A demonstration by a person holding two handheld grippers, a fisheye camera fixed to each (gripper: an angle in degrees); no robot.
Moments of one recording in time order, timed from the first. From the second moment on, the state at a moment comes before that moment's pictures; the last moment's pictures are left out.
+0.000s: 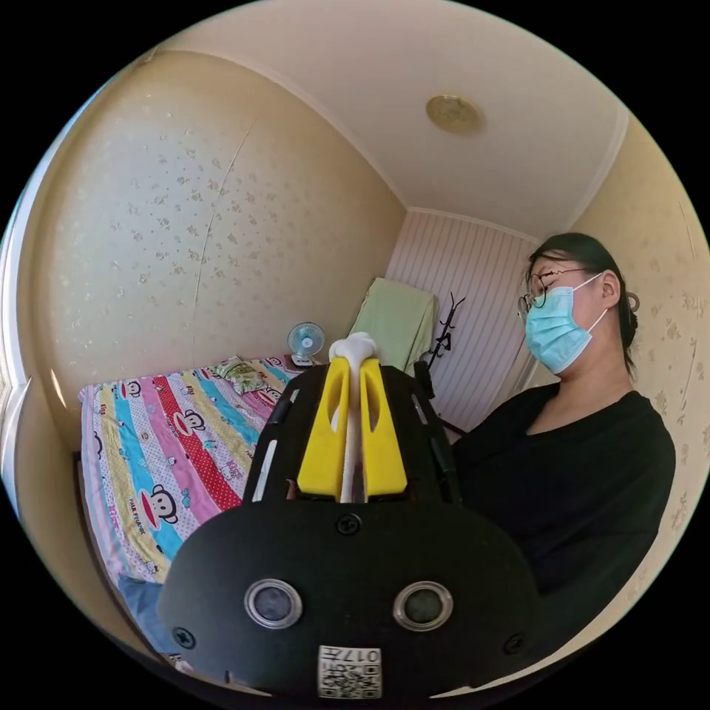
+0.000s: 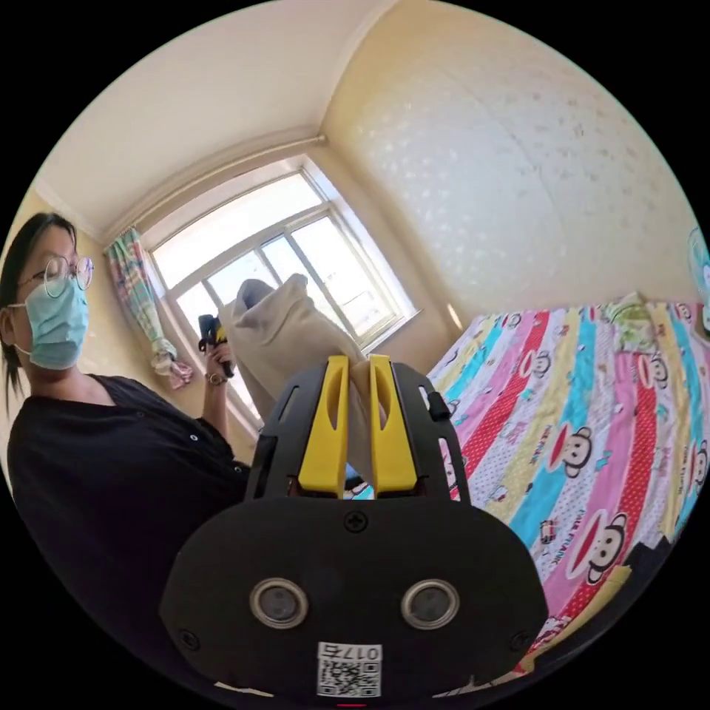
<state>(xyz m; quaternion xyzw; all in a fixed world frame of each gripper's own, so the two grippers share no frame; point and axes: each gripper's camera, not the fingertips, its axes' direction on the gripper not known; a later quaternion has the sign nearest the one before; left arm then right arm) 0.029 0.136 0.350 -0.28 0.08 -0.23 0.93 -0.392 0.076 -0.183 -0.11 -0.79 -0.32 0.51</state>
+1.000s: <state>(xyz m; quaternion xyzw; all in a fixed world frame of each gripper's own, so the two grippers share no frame) -0.519 0.602 0.533 -0.48 0.00 -0.56 0.67 -0.756 -0.002 0.107 -0.30 -0.51 -0.52 0.62</state>
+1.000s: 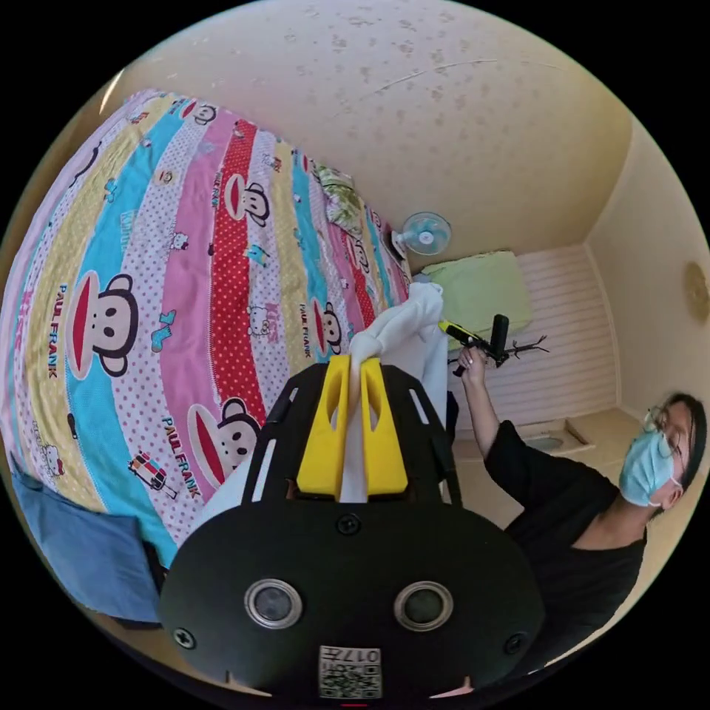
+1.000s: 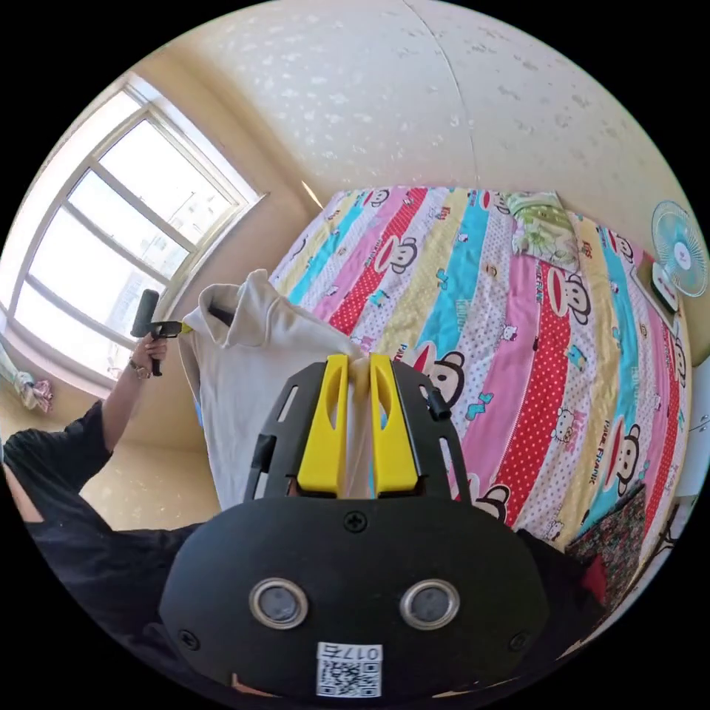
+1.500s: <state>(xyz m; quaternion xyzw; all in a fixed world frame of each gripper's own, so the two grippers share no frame) -0.410 0.773 0.404 -0.58 -0.08 -0.57 0.57 -0.617 0.134 0.315 -0.53 -0.33 -0.49 0.61</state>
